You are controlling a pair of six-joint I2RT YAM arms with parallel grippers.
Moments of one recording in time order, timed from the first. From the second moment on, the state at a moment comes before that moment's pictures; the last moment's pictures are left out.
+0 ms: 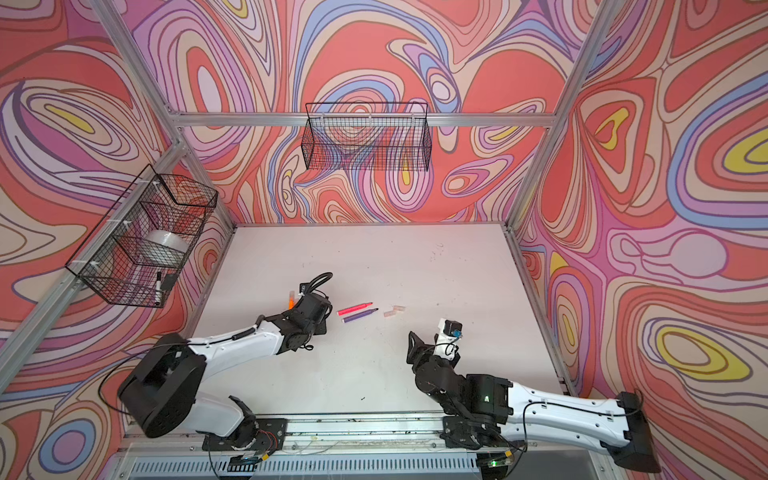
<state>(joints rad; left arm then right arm) -0.64 1.40 0.68 -0.23 -0.44 -0.61 1.28 0.62 0.41 -0.42 0.96 1.00</state>
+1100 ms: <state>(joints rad) -0.81 1.47 0.65 -0.01 -0.07 -0.29 0.86 0.85 0.33 -0.17 0.75 0.81</state>
